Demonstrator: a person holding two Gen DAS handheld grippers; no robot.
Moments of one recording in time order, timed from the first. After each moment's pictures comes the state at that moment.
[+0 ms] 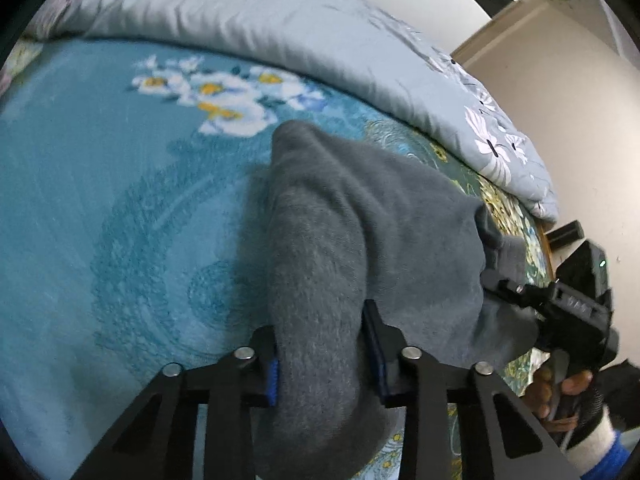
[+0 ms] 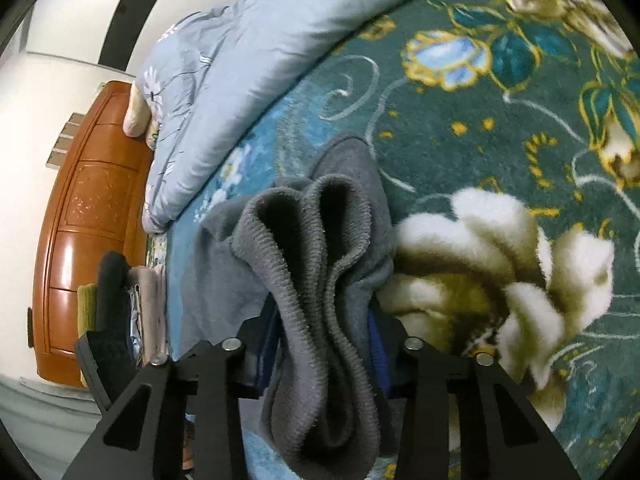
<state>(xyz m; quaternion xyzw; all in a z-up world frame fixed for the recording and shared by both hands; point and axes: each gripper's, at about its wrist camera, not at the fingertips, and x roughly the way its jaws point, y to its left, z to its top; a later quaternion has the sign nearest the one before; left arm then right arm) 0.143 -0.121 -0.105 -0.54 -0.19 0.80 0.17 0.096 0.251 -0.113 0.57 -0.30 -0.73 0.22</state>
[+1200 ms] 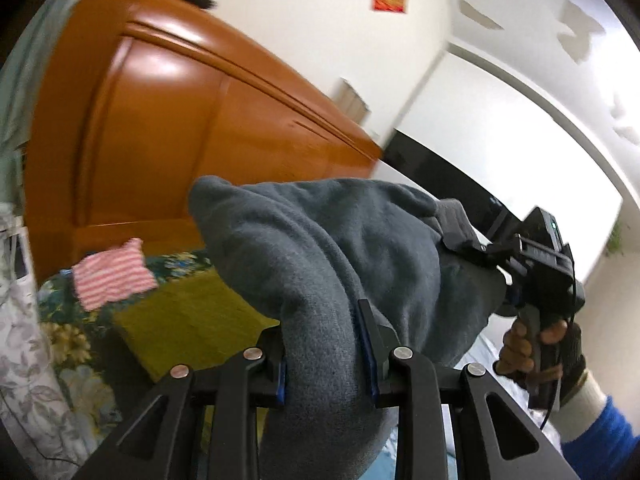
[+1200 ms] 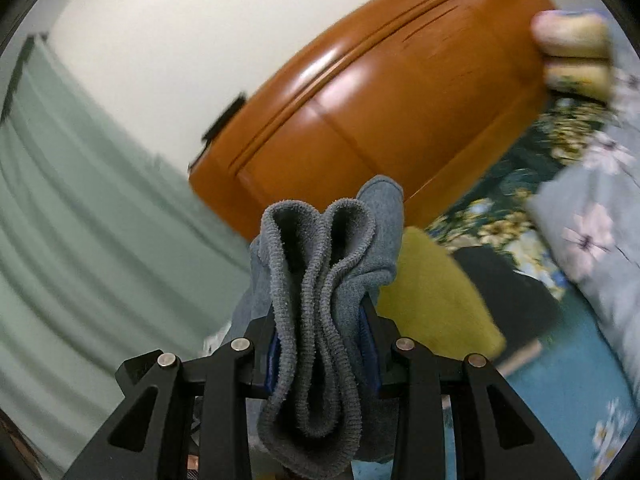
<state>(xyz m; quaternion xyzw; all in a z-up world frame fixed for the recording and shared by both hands) 0.293 -0.541 0.195 -0.13 -0.31 0.93 -0.17 0.109 -0.389 0.247 0.45 -0.01 -0.52 0.73</state>
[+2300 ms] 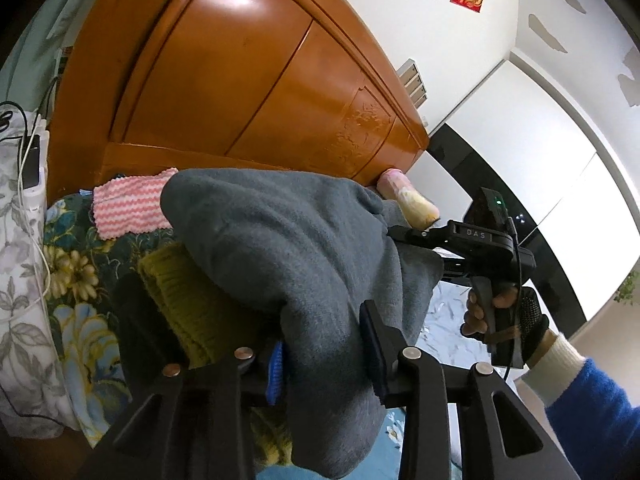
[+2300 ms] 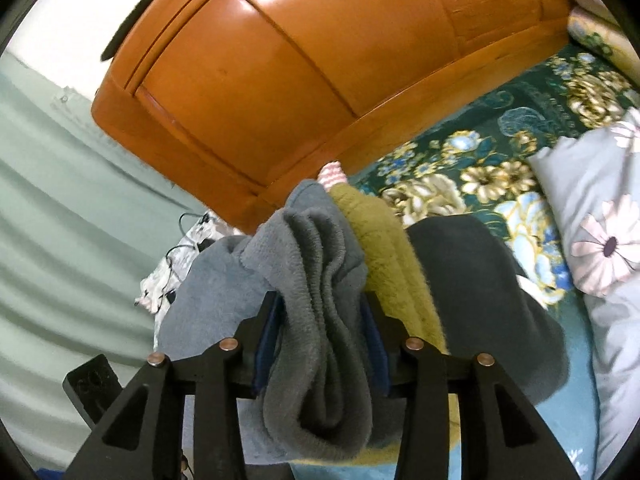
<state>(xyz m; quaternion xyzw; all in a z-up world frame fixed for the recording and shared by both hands) 0.286 -0.581 0.100 -0.17 -0.40 0.88 -0.18 0.076 -0.506 0.119 0.53 0.12 -0.51 0.66</state>
